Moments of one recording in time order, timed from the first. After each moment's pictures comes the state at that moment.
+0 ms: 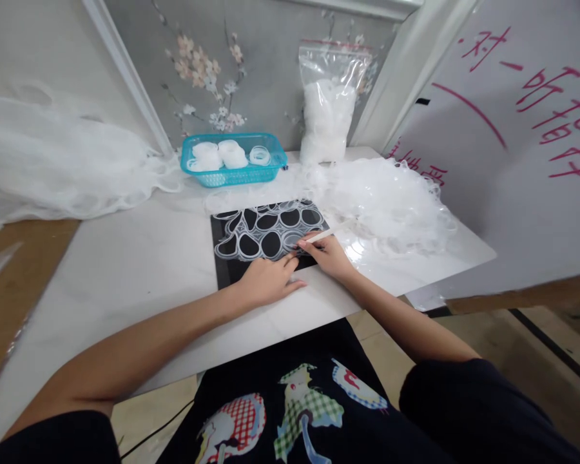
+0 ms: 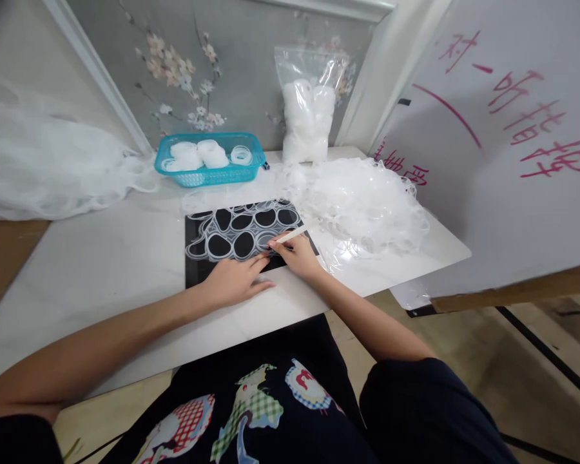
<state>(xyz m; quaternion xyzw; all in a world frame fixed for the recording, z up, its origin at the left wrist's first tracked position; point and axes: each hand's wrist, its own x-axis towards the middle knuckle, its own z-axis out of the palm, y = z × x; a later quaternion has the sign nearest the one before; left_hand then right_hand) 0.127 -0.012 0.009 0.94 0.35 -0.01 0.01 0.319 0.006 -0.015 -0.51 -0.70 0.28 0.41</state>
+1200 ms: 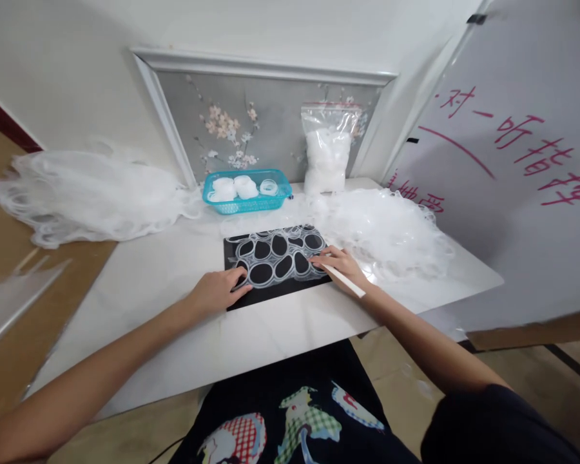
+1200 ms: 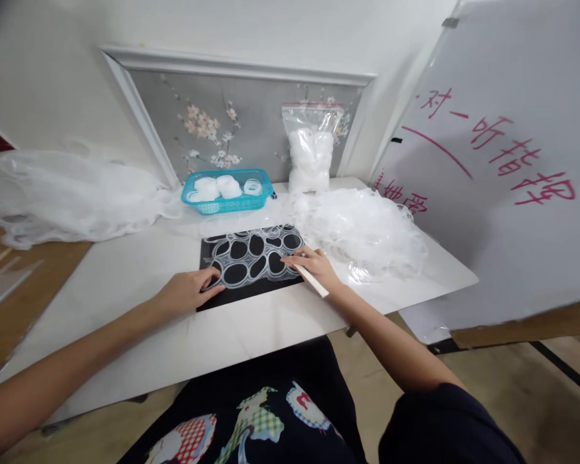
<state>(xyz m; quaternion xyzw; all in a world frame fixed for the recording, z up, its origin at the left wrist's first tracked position) 0.021 0.012 0.017 0.86 0.50 0.00 0.09 0.358 0.005 -0.014 -0.48 -0.84 0.06 0.26</state>
